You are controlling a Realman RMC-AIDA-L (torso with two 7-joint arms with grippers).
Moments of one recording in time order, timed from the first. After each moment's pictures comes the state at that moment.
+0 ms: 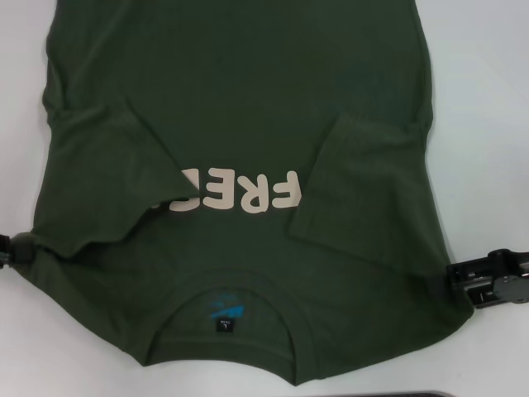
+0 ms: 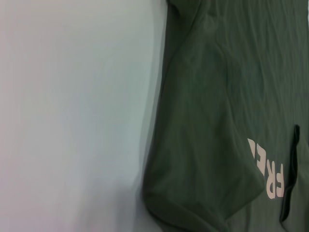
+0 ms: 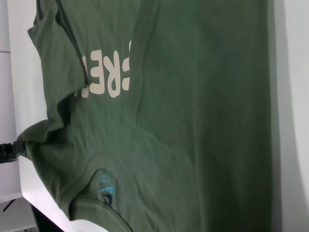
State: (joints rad) left arm -0.43 -1.92 0.34 0.73 2.58 1.79 -2.41; right arm 0.47 1.94 -0.54 -0.49 -2.52 -1.73 2.36
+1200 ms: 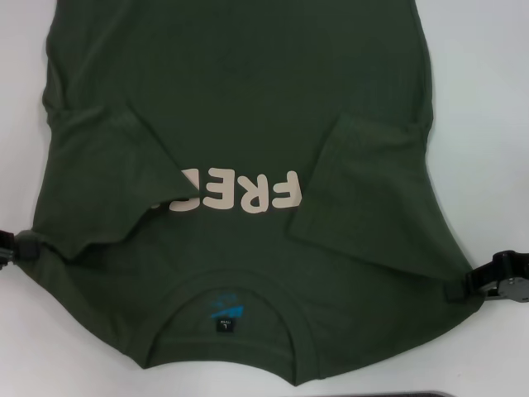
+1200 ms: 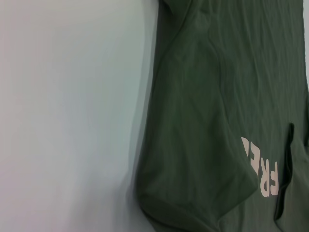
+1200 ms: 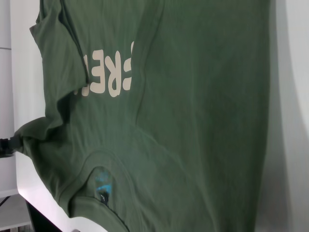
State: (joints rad) left arm -0.44 -1.93 0.34 0.73 2.58 1.79 -2.42; right arm 0.47 1.94 -0.54 -0.50 -2.53 -1.73 2.33
